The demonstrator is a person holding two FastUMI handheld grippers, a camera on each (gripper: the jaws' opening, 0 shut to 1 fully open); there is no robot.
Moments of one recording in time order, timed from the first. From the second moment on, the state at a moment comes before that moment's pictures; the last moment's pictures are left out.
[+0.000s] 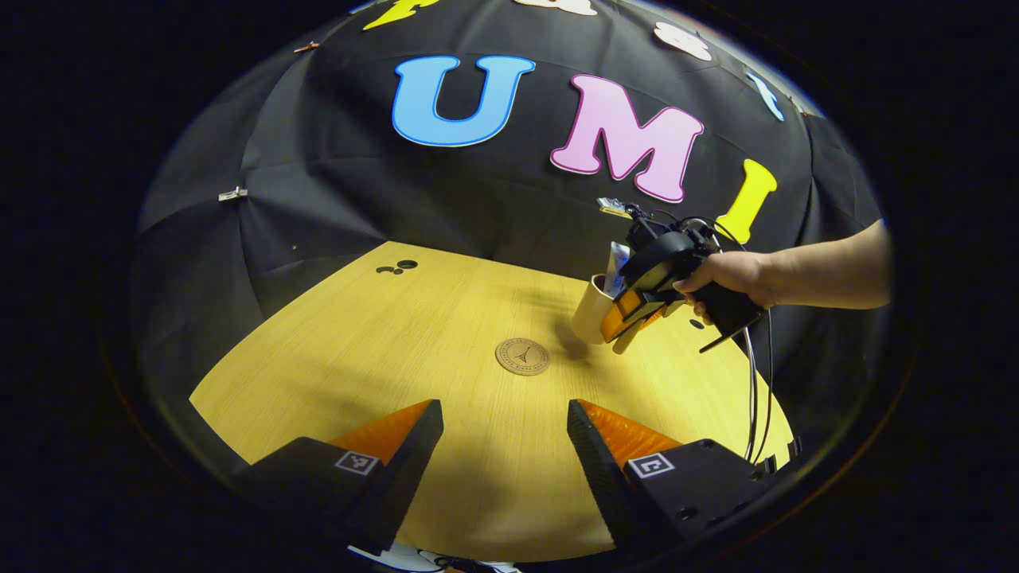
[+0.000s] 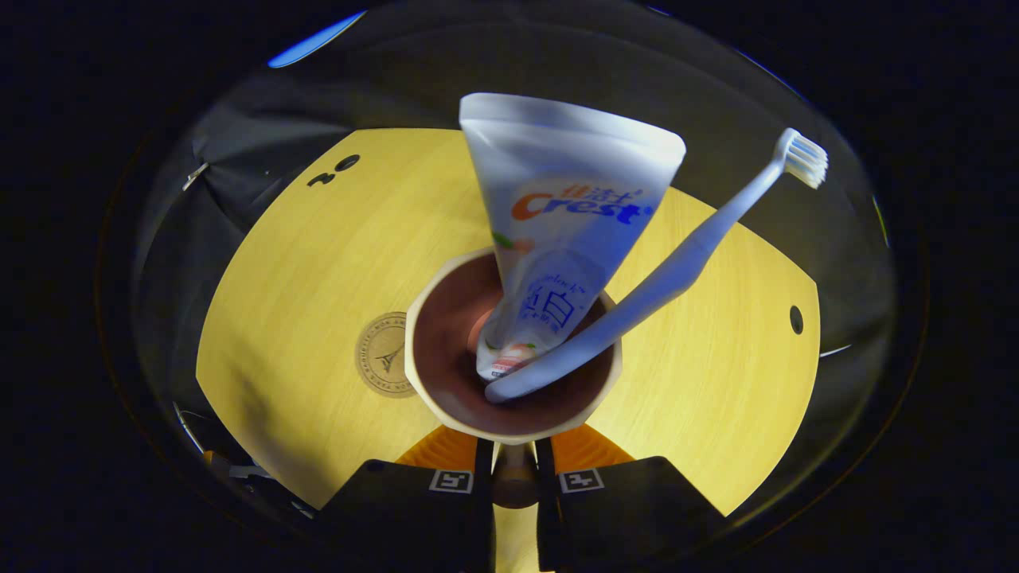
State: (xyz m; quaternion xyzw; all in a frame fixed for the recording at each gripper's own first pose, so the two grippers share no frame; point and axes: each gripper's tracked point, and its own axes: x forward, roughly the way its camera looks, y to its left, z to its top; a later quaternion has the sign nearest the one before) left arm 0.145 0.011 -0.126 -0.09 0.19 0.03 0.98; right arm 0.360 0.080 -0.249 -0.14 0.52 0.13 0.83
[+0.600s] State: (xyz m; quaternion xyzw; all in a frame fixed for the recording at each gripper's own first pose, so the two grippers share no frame) left arm 0.123 0.043 -0.152 -0.12 0.22 0.07 0.97; right arm 0.327 0.156 -0.281 -0.22 0.52 0.20 0.80
